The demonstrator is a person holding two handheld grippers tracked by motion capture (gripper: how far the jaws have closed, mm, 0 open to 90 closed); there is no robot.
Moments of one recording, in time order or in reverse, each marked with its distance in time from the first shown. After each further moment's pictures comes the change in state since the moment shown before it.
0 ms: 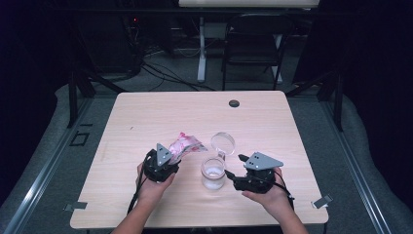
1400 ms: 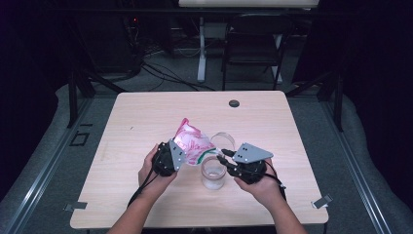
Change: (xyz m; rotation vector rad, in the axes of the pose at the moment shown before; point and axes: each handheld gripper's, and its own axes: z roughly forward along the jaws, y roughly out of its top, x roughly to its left) left arm -0.020 0.025 0.001 -0.078 0.204 0.316; right arm 0.008 0.041 0.006 -0.061 0.038 -0.133
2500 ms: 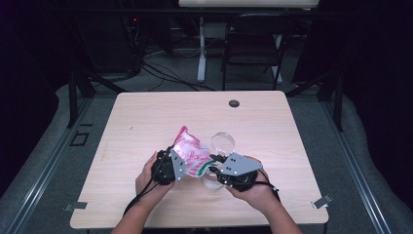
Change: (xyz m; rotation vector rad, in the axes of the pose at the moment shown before) left arm -0.014 -0.014 -0.009 0.039 0.022 0.090; right arm 0.028 0.011 0.004 -0.060 0.065 -0.158
